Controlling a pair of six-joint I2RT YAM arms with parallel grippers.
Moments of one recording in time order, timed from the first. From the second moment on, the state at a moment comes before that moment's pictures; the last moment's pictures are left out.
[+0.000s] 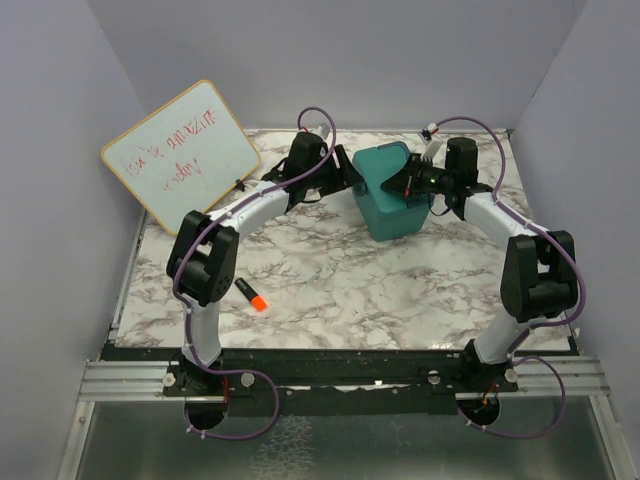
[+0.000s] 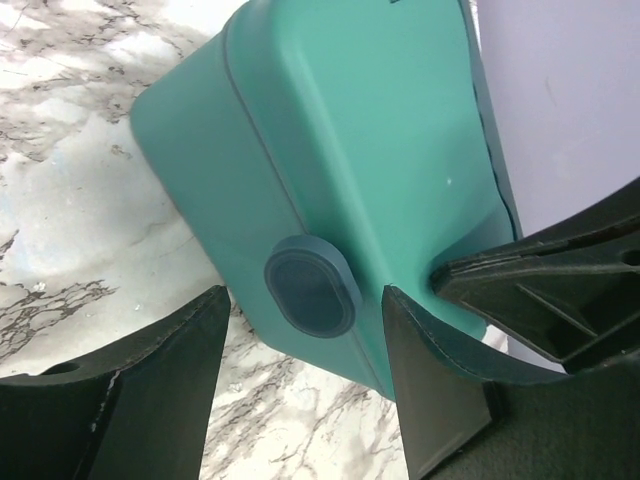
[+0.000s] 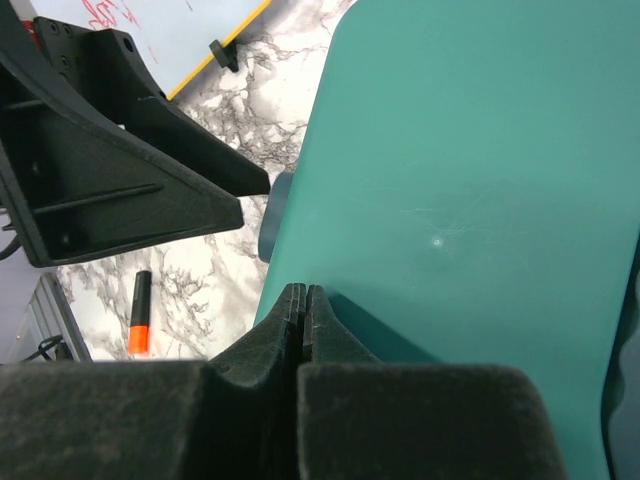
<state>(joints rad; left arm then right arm) -0.52 1.96 1.52 -0.04 0.28 -0.77 0.14 1.71 1.16 0.07 -0.71 0.32</state>
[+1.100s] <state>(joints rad) -0.53 1.97 1.50 -0.04 0.30 -0.75 0.14 1.71 1.16 0.07 -0.71 0.32</state>
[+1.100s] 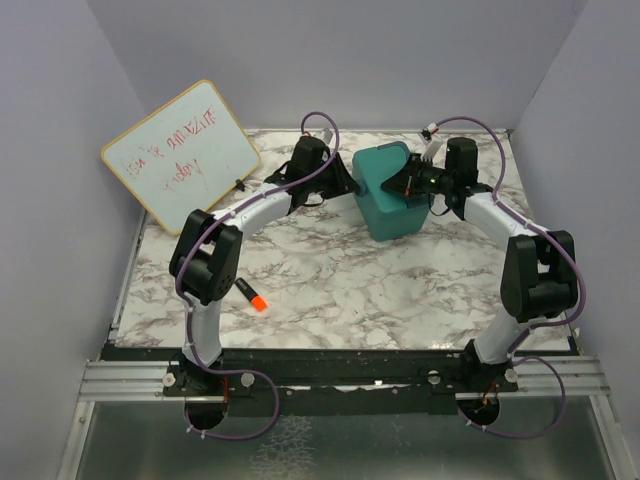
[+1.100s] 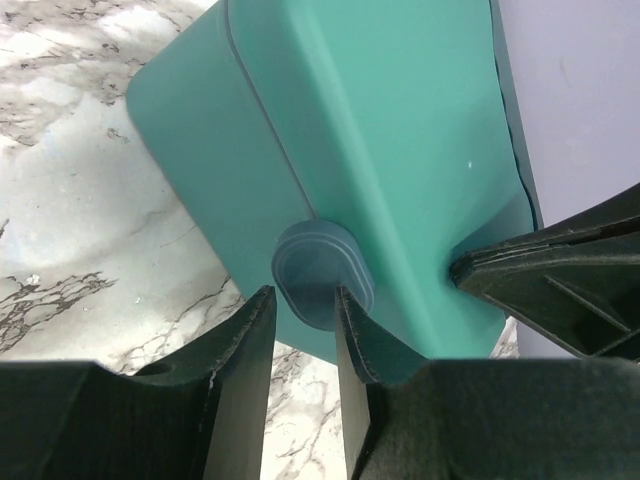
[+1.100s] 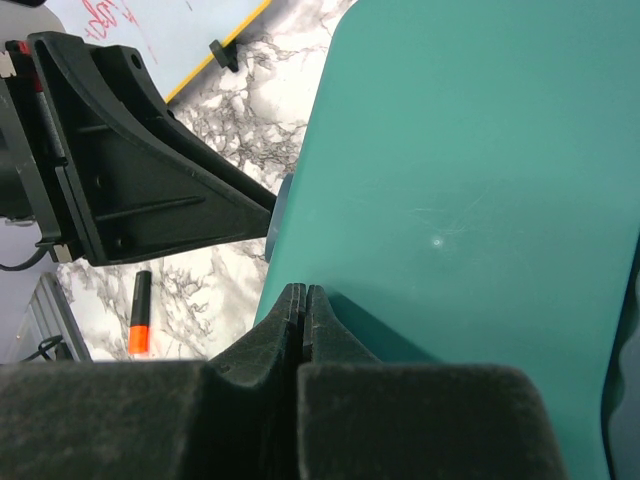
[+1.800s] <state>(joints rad) -0.53 1.99 1.51 -0.03 0.29 -0.76 0.14 1.71 1.16 0.07 -0.71 0.32</state>
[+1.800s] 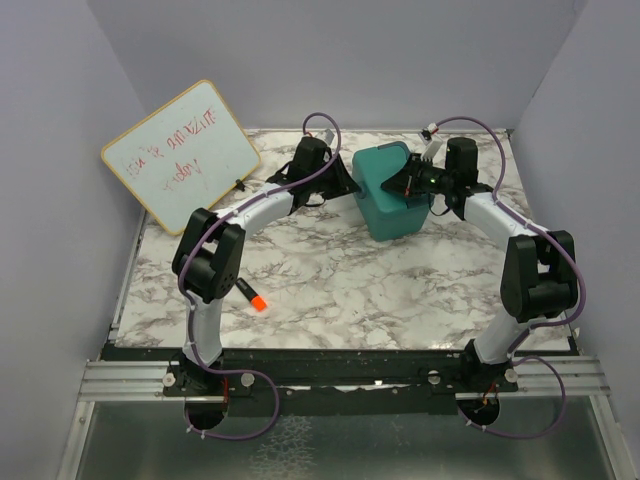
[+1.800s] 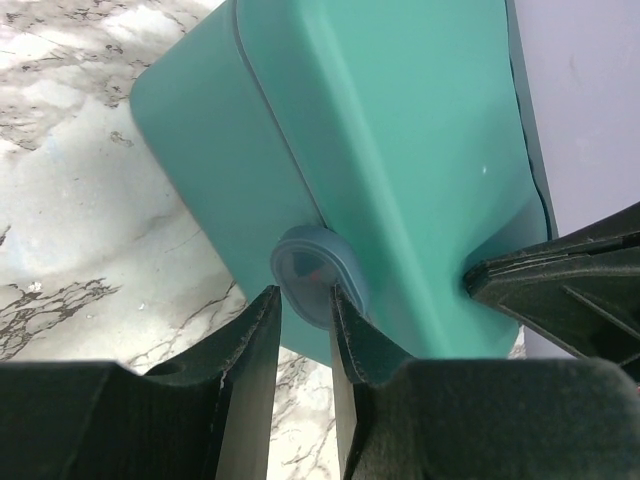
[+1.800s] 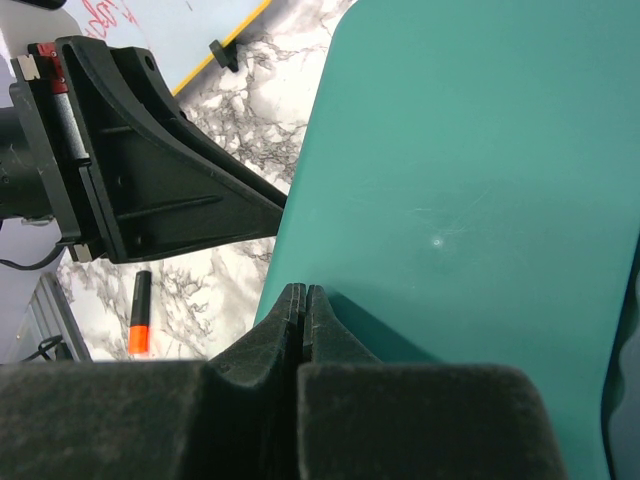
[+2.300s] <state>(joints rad) -0.54 2.03 1.52 -0.04 0.27 -0.76 0.14 1.71 1.16 0.07 -0.71 0.32</state>
